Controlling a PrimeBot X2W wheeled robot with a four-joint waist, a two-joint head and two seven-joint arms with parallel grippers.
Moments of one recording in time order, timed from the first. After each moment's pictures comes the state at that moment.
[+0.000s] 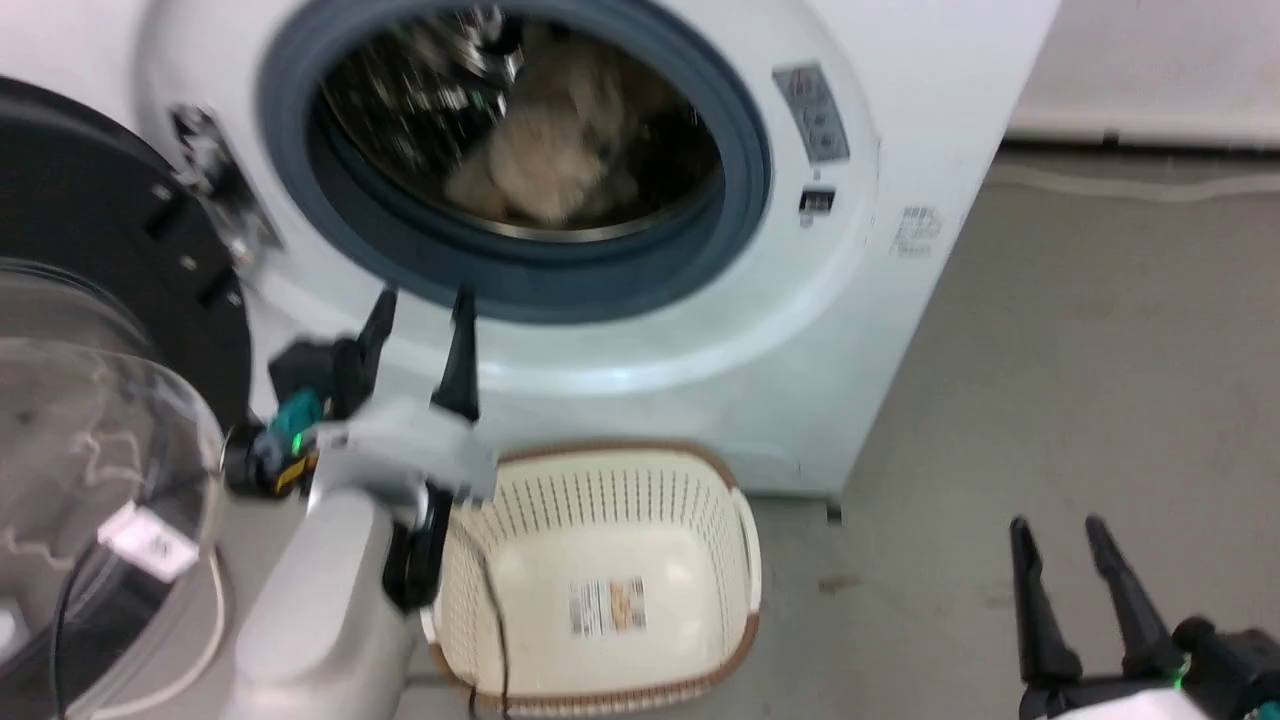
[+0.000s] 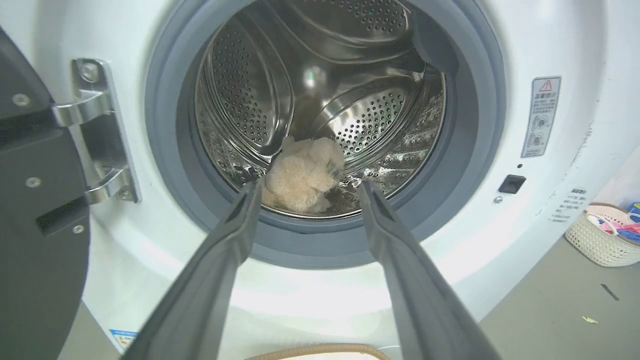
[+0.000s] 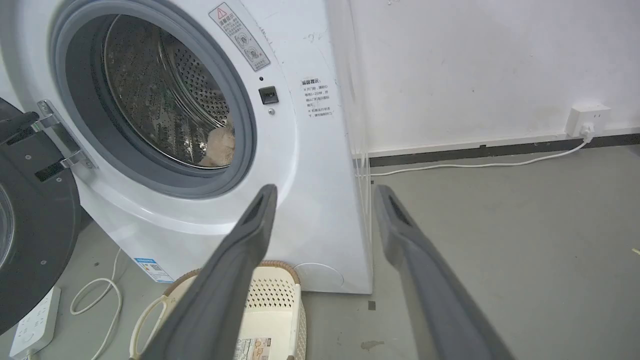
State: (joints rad) left arm -0.56 0.14 -0.23 0.58 -0.40 0.03 -0.26; right arm 0.09 -0.05 -0.03 0.00 0.25 0.13 -0.24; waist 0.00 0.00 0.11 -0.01
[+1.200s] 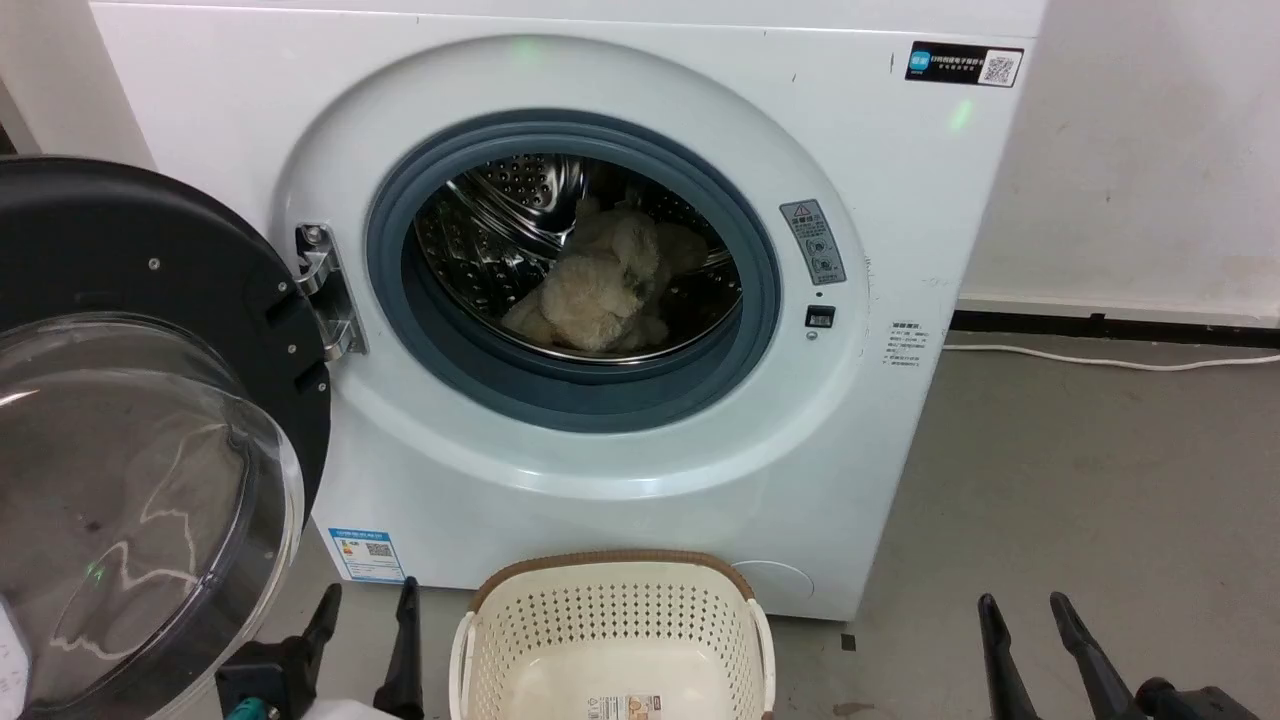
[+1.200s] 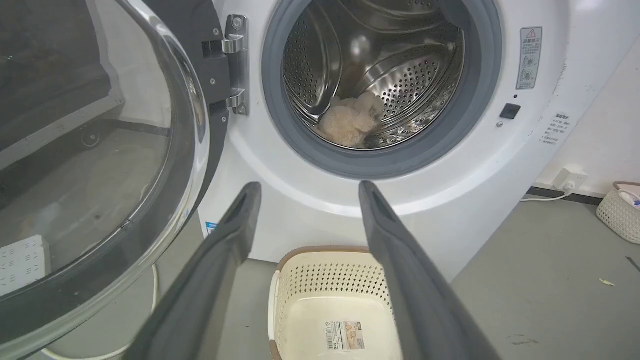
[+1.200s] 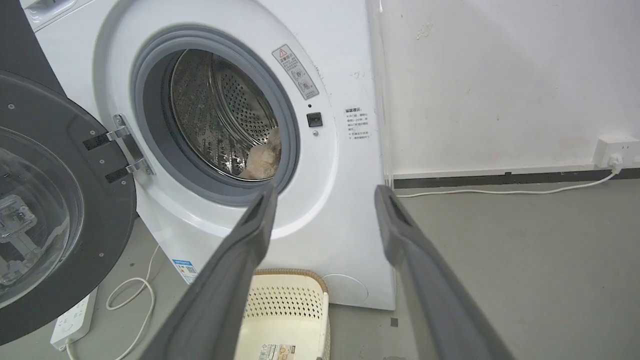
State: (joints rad) left arm 0.07 0.27 -0.22 0.08 -0.42 0.15 -0.14; right arm 0.19 -0.05 0.01 0.03 0.25 0.13 -0.23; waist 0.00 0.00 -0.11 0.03
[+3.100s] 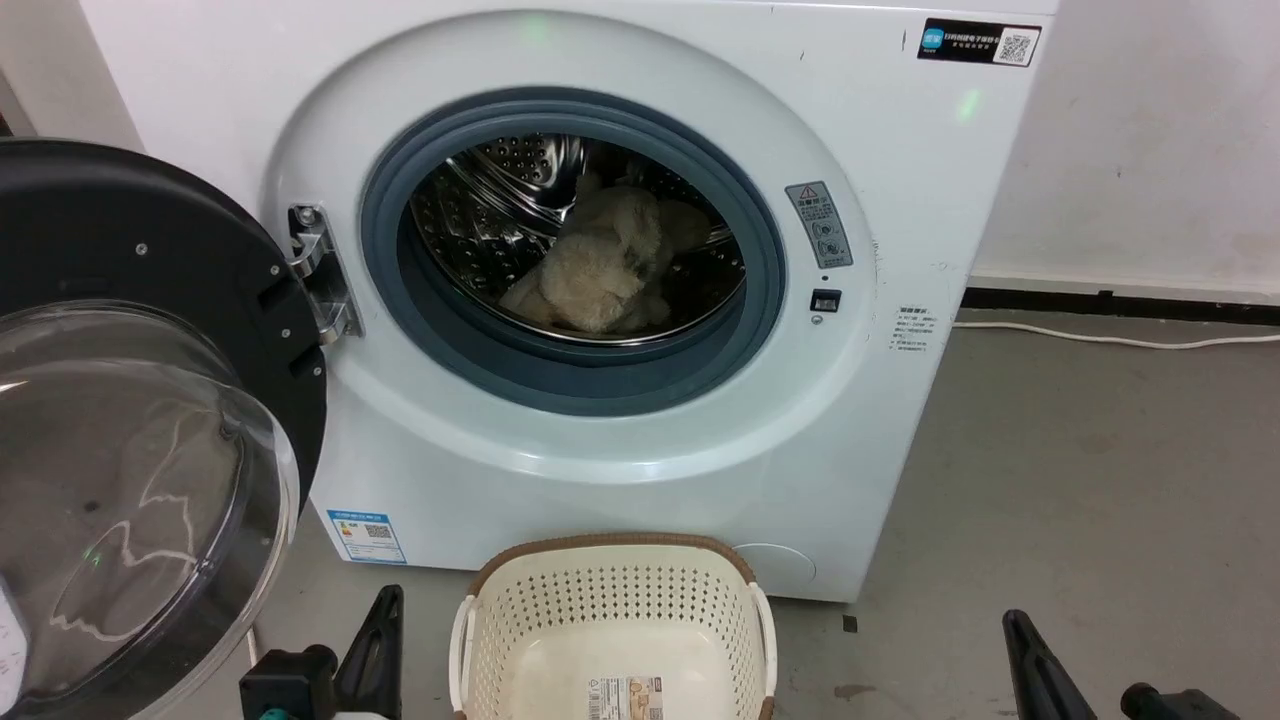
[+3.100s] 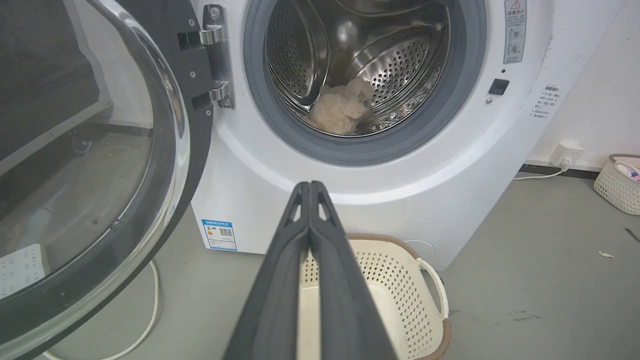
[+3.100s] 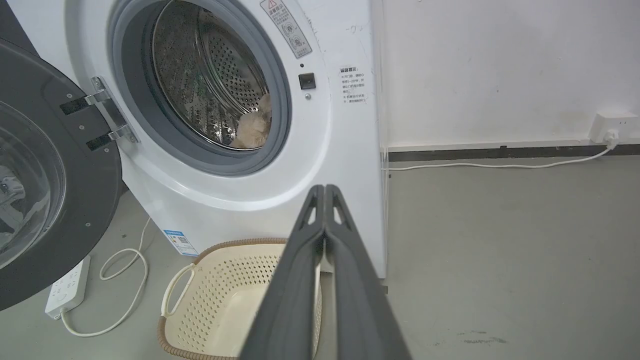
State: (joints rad) left arm 0.10 0.26 -0.24 0.04 -0.35 0.15 -0.12; right arm 0.19 -0.05 0.01 0.07 0.22 0.13 -0.21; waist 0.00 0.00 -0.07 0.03
